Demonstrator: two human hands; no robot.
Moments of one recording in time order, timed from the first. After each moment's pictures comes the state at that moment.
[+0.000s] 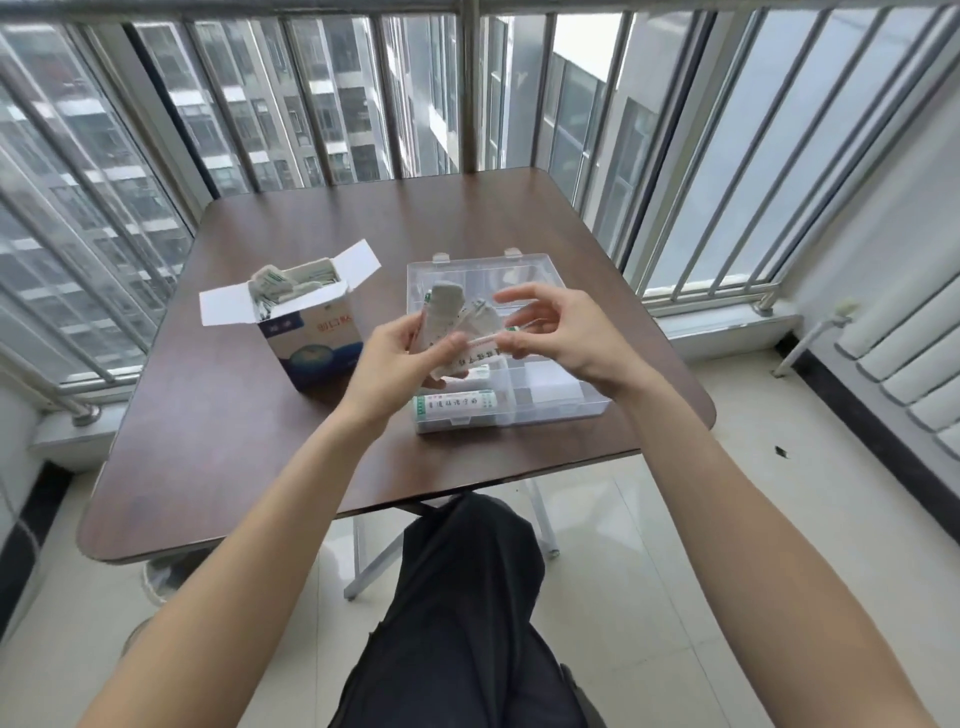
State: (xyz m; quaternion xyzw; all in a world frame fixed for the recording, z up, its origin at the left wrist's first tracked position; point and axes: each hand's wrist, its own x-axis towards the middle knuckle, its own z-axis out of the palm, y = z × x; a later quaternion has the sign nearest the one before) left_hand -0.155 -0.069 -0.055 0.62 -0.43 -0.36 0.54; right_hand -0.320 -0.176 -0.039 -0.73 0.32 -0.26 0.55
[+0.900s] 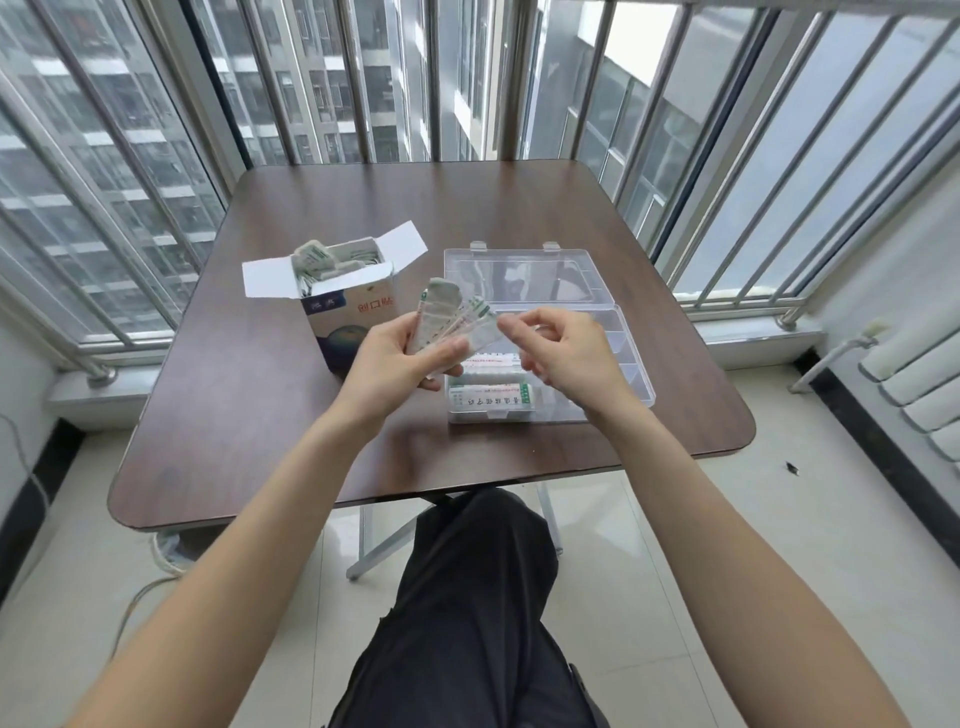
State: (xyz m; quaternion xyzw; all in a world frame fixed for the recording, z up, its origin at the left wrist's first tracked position) left_hand -0.127 -0.047 -0.066 0.62 -0.41 -0.36 0.57; right_hand -0.284 -0.142 -0.051 -0.73 0.40 -0.27 0.49
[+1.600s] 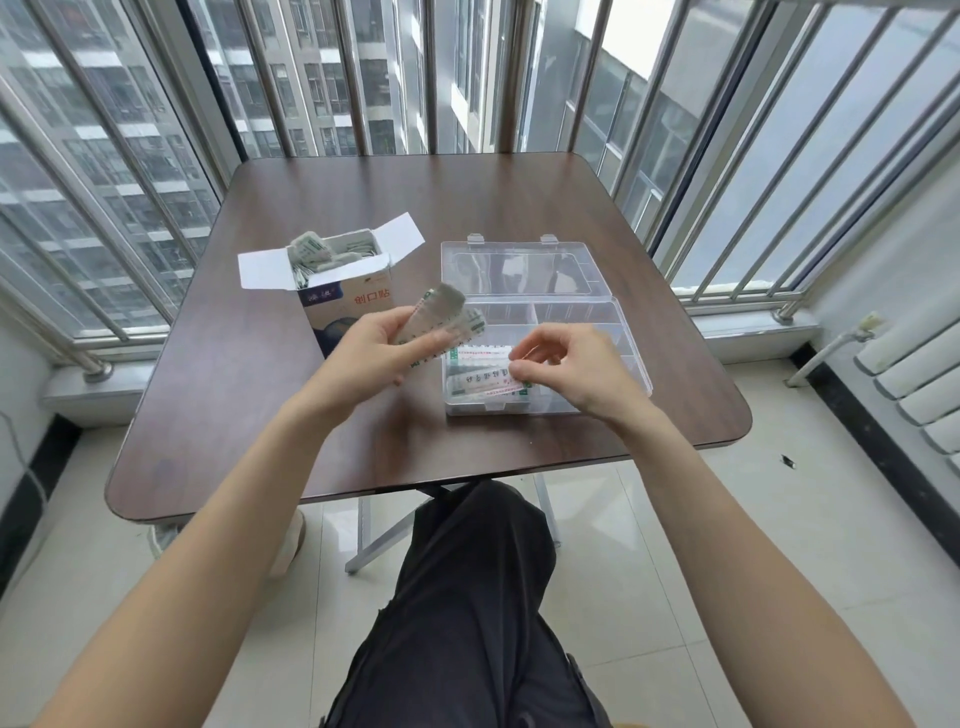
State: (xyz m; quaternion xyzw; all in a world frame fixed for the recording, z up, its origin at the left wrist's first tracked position) left_hand -0.107 -0.044 -0.066 0.65 -0.48 -0.35 0.47; right_hand -0.303 -0.146 -0.064 -0.80 0.39 -0.19 0.42
